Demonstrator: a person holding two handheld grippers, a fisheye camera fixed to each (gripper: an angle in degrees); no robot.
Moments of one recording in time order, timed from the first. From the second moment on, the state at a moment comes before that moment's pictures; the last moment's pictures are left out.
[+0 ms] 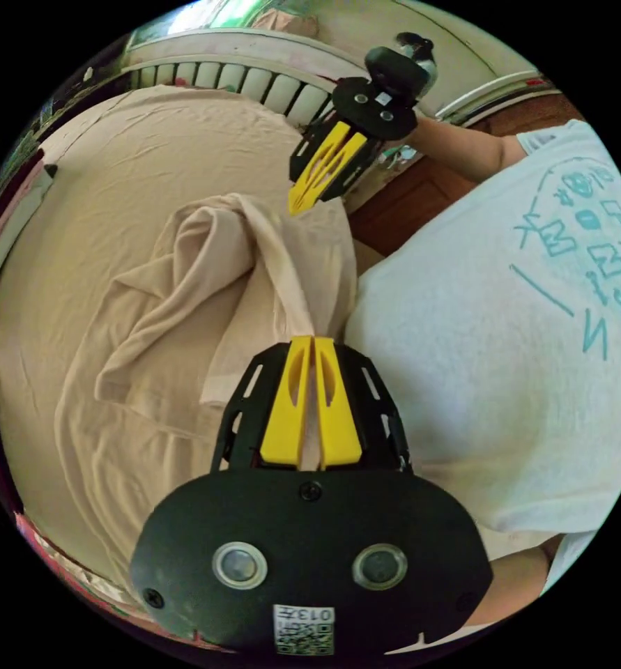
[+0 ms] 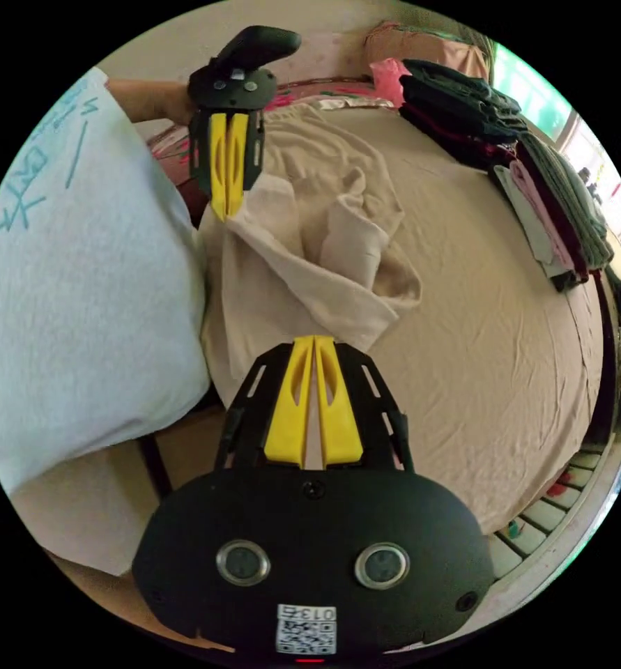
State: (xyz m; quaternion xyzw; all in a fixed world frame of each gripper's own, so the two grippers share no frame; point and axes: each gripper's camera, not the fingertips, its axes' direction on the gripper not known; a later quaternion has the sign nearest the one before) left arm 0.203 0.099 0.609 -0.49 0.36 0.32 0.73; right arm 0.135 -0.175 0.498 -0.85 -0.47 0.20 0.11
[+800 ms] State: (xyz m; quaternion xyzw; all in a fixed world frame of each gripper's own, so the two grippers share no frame) left arm 0.184 0.109 0.640 -0.47 0.48 0.17 0.72; right arm 0.163 -0.190 0.509 -0.90 -0.31 0.26 0.15
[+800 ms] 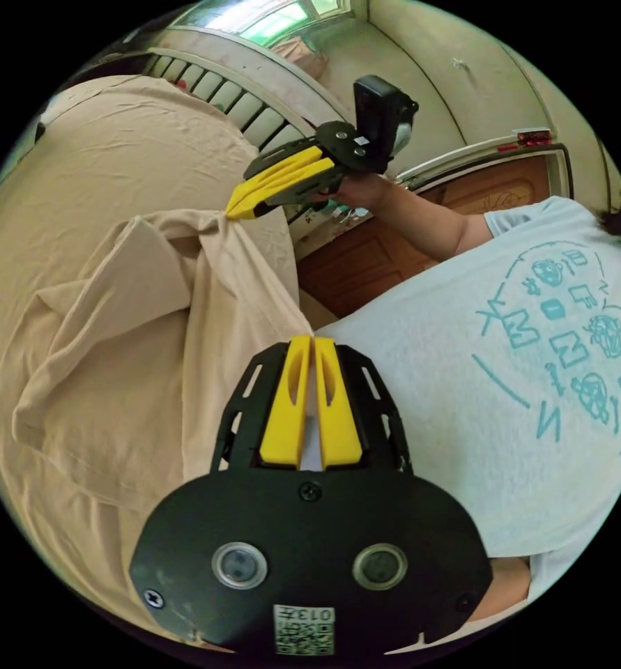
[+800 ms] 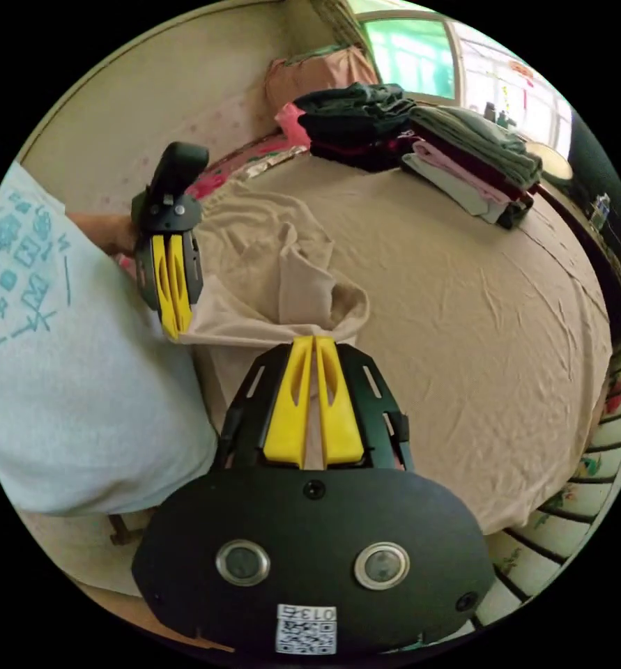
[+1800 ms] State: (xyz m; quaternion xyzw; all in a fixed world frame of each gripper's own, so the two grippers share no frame) left arm 0.049 0.142 0.647 -0.51 0.19 0.06 0.84; right arm 0.079 -0.090 0.524 -0.90 -0.36 0.19 0.15
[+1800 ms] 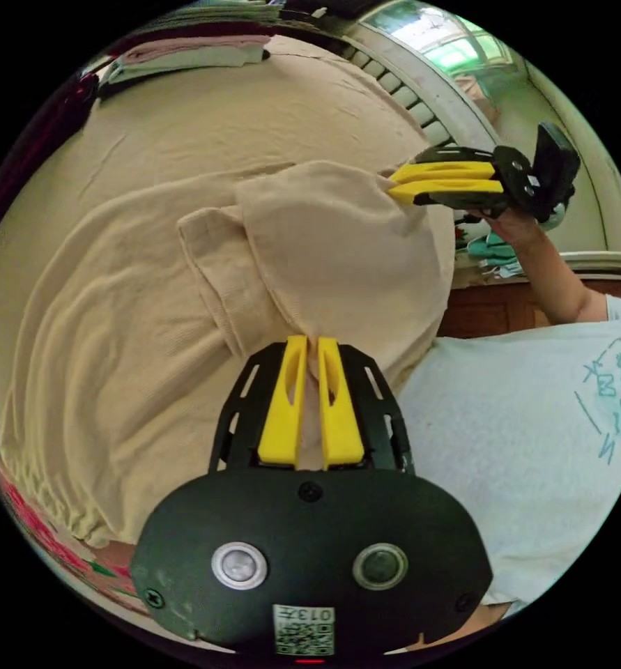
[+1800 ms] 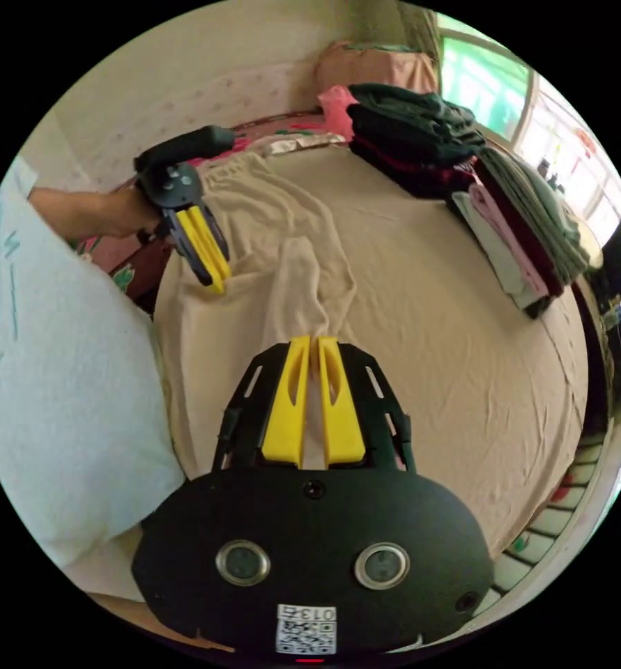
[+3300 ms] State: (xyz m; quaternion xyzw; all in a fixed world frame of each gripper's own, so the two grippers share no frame) left arm -0.055 0.125 0.656 -0.37 0.19 -0.02 0.91; right arm 0.243 0.023 0.491 -0.92 -0.10 0.37 0.05
